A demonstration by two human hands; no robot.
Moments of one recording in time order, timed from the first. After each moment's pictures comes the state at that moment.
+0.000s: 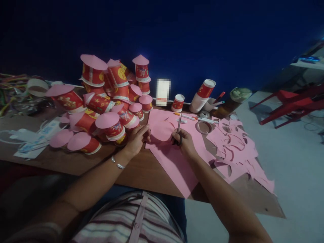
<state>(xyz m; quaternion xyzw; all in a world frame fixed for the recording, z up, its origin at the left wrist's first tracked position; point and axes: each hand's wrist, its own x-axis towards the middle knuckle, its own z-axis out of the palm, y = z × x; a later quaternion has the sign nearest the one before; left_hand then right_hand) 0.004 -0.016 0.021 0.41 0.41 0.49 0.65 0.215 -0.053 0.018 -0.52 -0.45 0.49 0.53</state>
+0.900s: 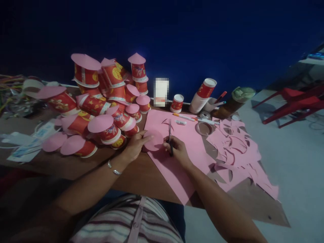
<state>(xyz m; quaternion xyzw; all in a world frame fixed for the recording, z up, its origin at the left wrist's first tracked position) 0.011 -0.020 0.015 0.42 0.40 0.44 0.69 0.207 -0.069 0.011 -0.52 -0.49 0.52 0.48</state>
